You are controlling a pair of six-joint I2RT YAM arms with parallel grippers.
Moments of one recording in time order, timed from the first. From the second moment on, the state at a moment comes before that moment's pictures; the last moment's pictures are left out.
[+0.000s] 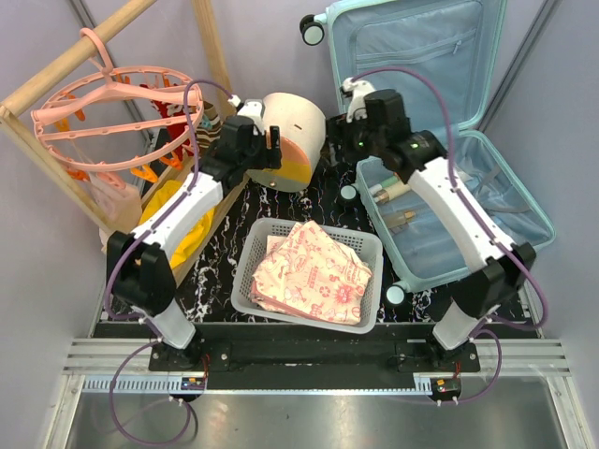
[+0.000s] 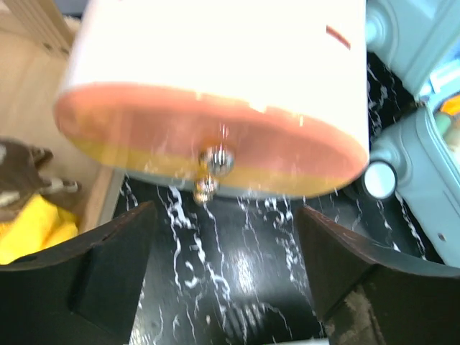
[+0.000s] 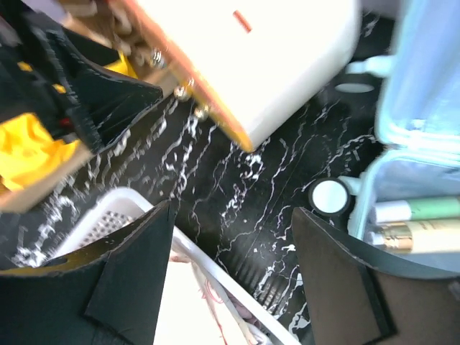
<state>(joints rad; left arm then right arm) -0.40 1.64 1.45 -0.29 -0.09 -0.23 0.52 1.70 1.86 -0.69 -0.10 0.14</state>
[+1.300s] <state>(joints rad) -0.42 1.59 1.39 -0.30 -0.12 -0.19 0.23 1.62 1.69 -0.67 -0.11 0.43</state>
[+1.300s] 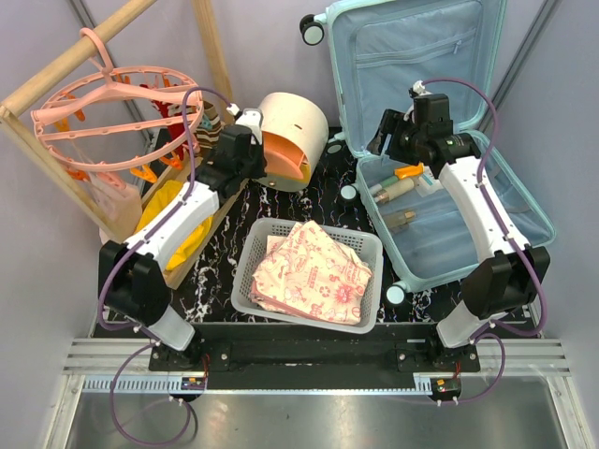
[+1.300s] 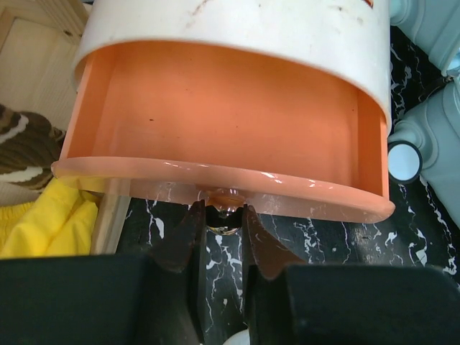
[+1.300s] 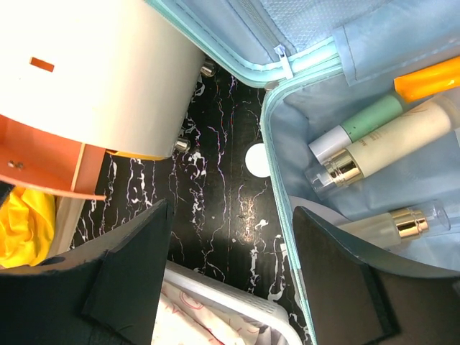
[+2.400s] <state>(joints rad) -0.46 1.25 1.15 -0.26 -0.13 -0.20 0.01 1.84 1.50 -0.64 -0.13 0.90</state>
